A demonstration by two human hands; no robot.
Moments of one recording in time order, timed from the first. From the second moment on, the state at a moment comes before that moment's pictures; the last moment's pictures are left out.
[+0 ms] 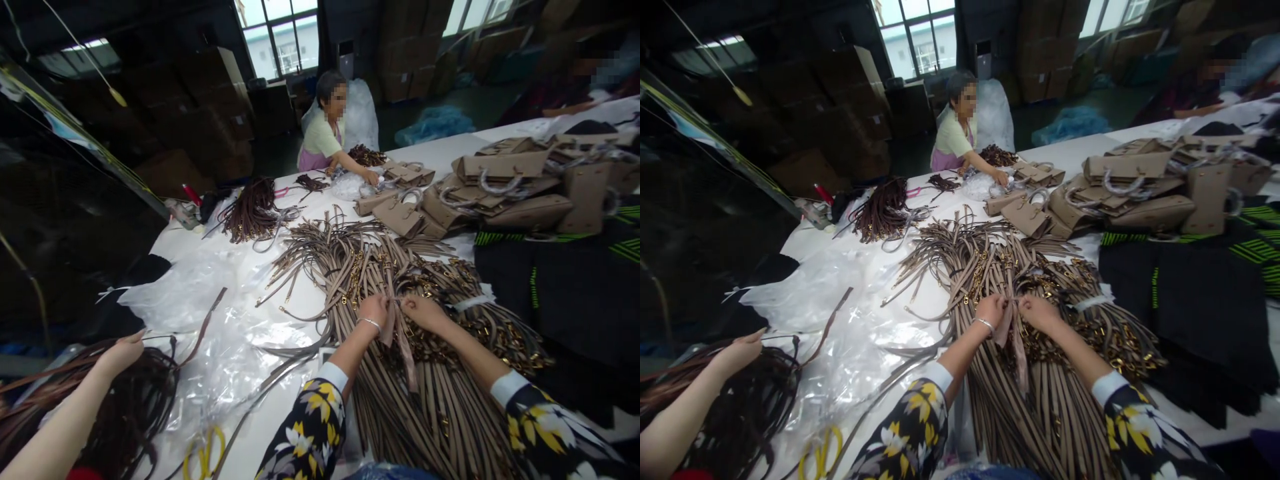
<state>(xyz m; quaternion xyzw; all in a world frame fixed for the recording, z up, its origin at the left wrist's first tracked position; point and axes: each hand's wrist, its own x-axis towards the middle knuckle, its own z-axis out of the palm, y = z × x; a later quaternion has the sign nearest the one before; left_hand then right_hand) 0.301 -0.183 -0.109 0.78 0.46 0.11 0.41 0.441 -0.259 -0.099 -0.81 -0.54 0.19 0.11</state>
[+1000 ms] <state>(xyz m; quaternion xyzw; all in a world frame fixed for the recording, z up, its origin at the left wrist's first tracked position) 0.258 -0.124 -0.089 0.43 0.39 0.35 0.74 0.442 -0.253 -0.146 -0.77 -0.58 0.08 0.27</state>
